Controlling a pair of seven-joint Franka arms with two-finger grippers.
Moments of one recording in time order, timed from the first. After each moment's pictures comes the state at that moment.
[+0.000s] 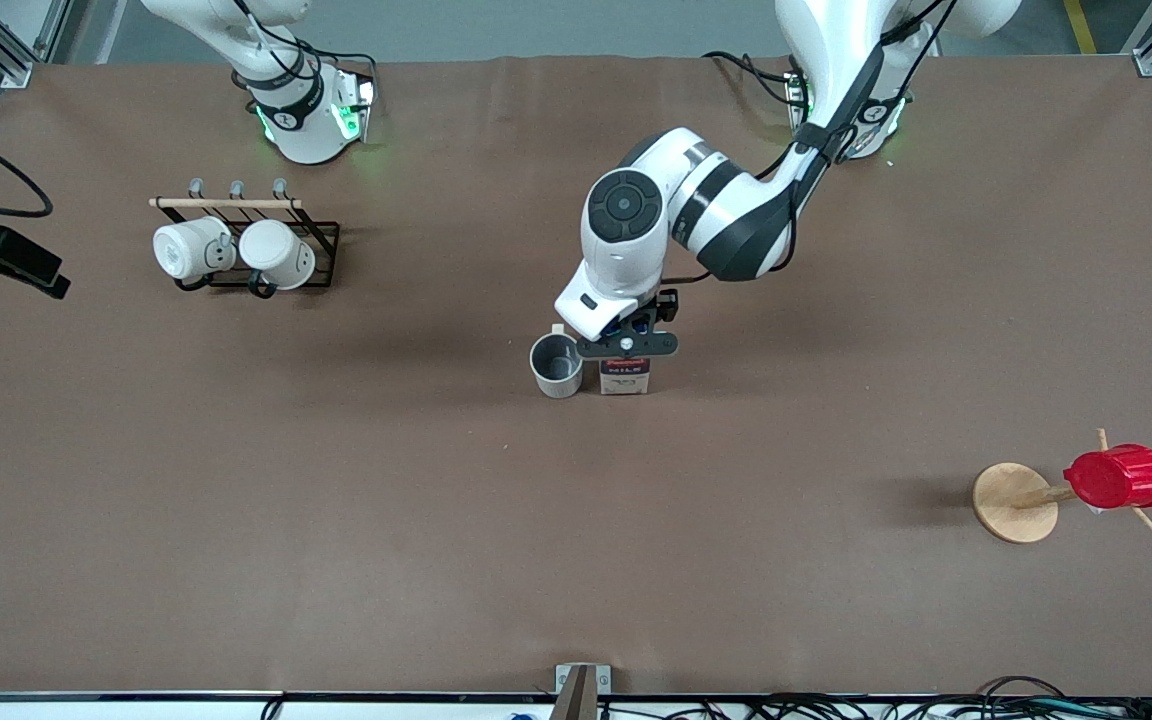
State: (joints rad) left arm -0.68 0.53 -0.10 -1.52 0.02 1.97 -0.79; right arm -0.06 0.08 0.05 -1.41 -0.05 1.49 0.17
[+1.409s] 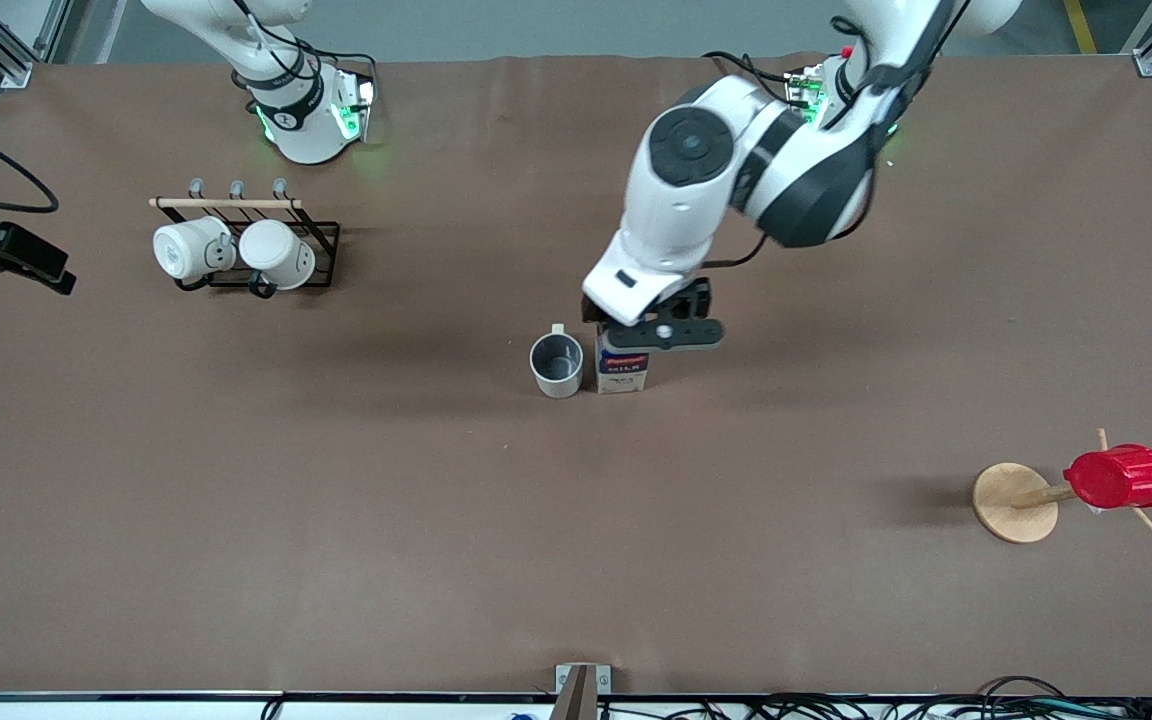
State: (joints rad) left arm -0.59 0.37 -0.10 -1.49 0.01 1.92 -0.74; right arm -0.05 0.08 0.05 -1.41 -0.05 1.48 0.13
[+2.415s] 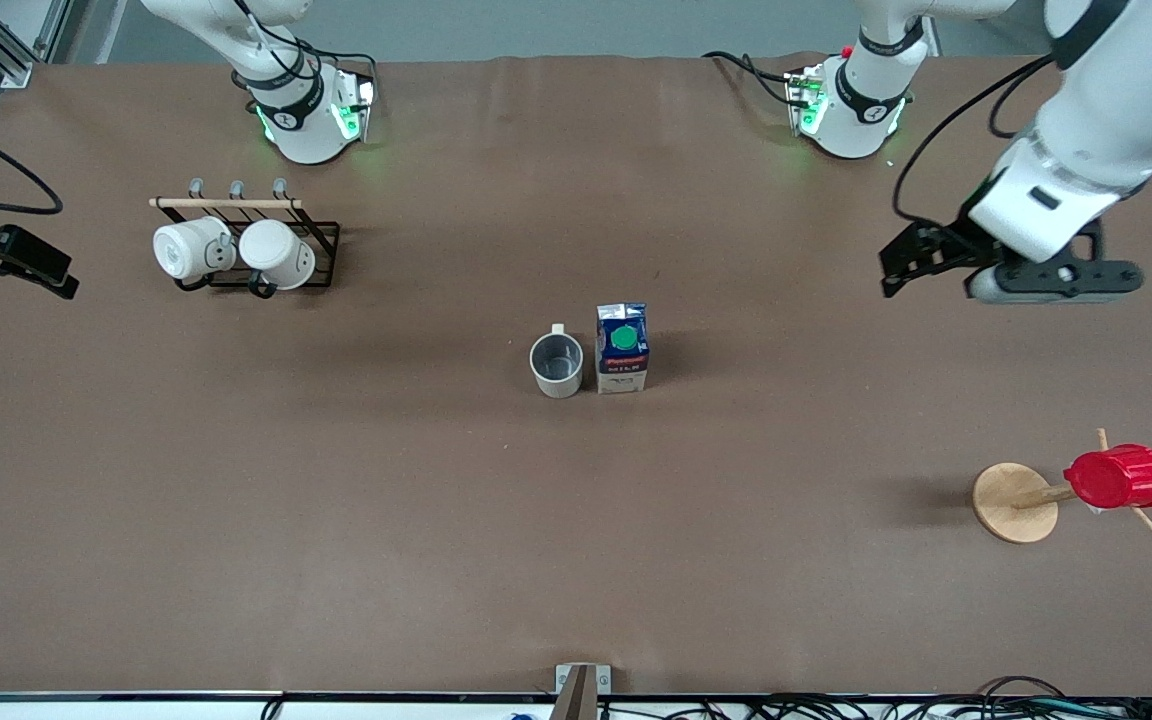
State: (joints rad) left arm -0.13 -0.05 -0.10 -1.72 -0.07 1.77 -0.24; right arm -0.05 0.08 0.05 -1.41 -0.05 1.50 0.13
